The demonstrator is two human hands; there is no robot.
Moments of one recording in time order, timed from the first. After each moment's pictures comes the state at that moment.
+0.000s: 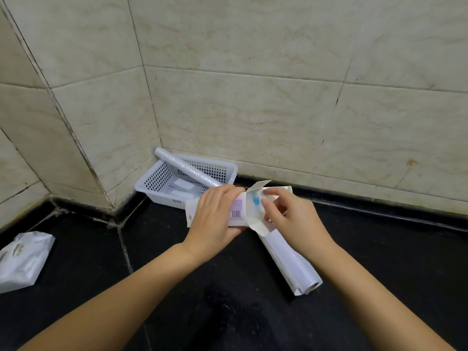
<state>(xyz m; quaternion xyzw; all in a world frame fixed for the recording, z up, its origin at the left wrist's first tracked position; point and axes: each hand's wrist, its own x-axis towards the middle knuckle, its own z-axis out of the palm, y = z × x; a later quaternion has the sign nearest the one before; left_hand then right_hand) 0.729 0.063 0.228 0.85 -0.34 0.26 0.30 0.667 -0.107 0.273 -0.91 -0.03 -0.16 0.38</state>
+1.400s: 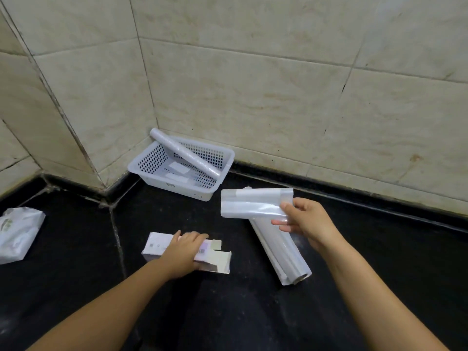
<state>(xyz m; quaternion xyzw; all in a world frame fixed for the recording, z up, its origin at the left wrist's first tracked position) 0.738 0.108 0.099 0.96 -0.23 -0.14 0.06 0.689 -0.167 0.220 -0.72 0.15 0.03 0.67</state>
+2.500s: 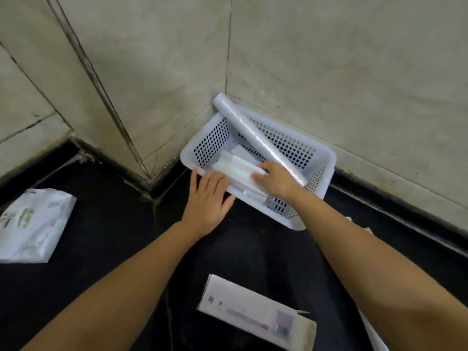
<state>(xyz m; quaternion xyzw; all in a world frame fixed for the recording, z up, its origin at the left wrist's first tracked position) 0.930 0.209 0.060 0.97 -0.15 0.16 0.11 0.997 0.026 0.117 -0.92 -0.05 0.15 0.35</state>
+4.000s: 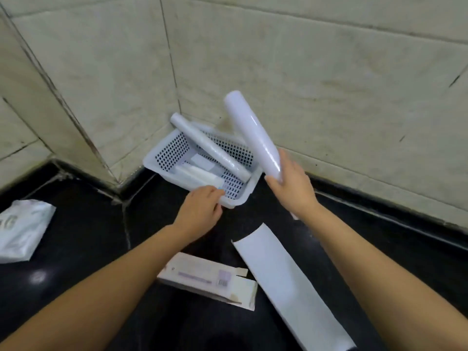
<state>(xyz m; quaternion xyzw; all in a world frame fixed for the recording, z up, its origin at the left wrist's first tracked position) 0.858 0.112 0.132 0.96 -0.20 0.06 0.16 0.876 -0.113 0.184 -0.96 -0.05 -0.10 0.25</state>
